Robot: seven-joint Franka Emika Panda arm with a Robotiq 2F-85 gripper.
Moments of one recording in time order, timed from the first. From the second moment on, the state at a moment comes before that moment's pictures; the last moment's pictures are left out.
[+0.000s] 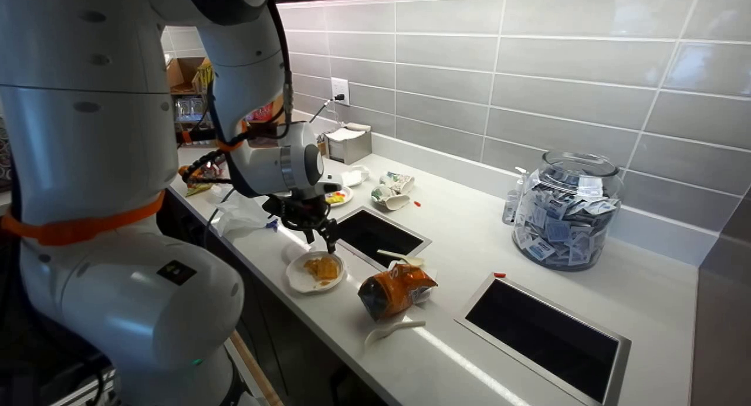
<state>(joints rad) 0.41 0.21 0.19 -2.54 -0.37 2.70 0.78</state>
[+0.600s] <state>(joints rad) 0.41 0.19 0.23 -2.54 -0.25 2.65 0.78</state>
